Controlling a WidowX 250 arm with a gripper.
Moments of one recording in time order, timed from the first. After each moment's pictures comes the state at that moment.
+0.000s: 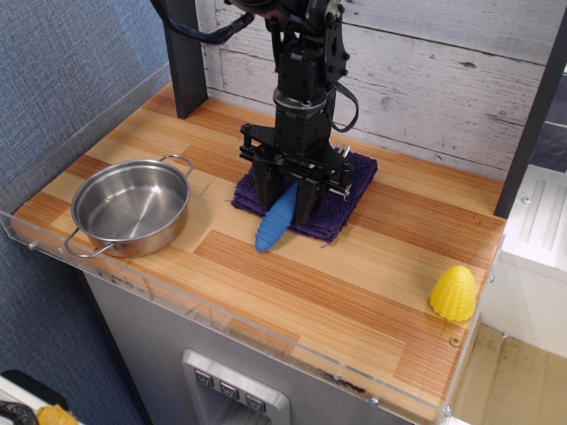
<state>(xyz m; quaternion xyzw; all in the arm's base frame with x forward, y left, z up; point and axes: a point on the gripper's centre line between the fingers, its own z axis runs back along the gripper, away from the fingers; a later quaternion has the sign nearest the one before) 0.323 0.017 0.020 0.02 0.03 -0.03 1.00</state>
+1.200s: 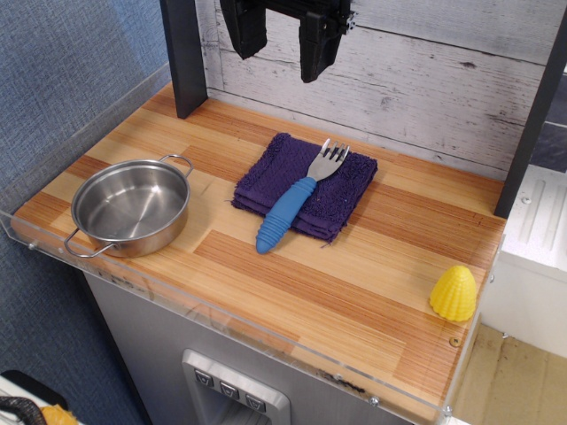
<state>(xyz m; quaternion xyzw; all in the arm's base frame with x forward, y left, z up) 0.314 0.013 0.168 0.02 -0.09 -0.07 0.99</state>
